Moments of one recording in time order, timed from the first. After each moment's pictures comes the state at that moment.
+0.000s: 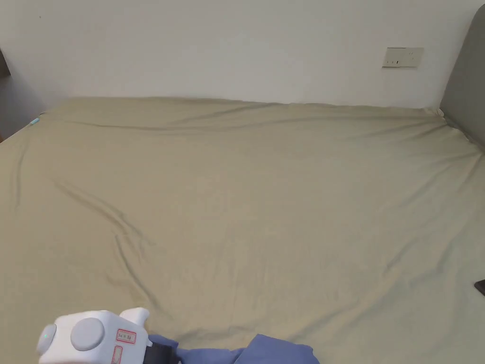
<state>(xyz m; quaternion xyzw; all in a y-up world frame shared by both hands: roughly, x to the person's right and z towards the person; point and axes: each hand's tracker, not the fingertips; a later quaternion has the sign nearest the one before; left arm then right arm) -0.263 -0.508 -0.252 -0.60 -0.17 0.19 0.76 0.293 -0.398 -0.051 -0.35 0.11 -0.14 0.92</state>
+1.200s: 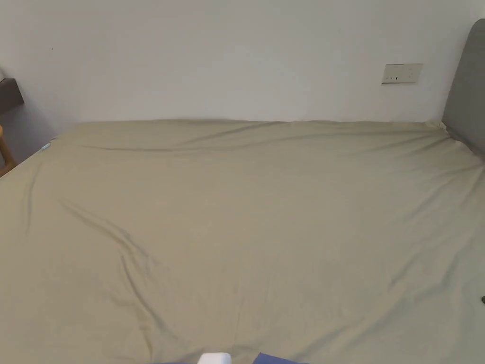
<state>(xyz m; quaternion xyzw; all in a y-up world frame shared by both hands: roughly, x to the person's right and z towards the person) -0.135 -0.493 -0.197 -0.51 -0.21 0.15 0.82 0.302 -0.415 -0.031 -0.35 0.08 -0.15 0.92</state>
